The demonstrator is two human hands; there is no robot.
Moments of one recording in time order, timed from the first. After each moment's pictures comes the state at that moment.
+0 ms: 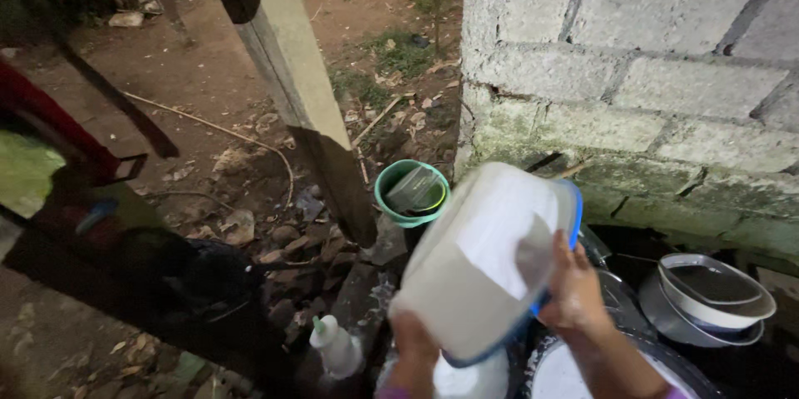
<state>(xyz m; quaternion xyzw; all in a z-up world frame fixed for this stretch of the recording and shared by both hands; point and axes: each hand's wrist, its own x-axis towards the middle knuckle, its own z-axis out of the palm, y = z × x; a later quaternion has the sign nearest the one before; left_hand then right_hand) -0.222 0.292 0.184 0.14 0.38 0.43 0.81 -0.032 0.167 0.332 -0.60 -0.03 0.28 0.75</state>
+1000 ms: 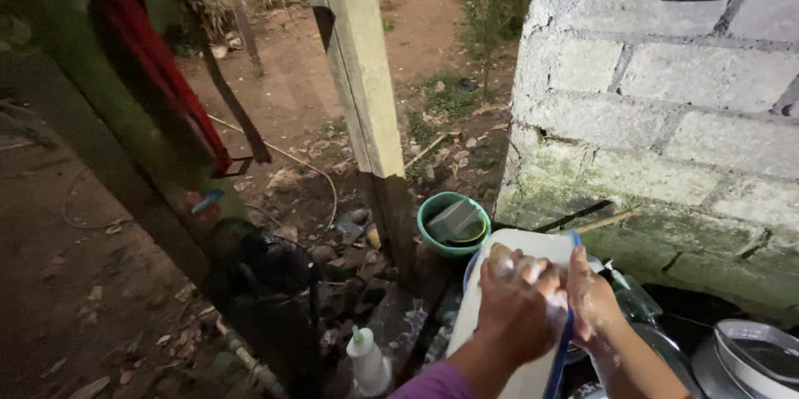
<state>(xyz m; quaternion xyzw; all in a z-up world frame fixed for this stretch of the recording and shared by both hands) -0.201 0.242 0.395 0.87 0.21 0.44 0.03 -0.052 0.192 0.373 -0.70 -0.22 0.30 0.61</state>
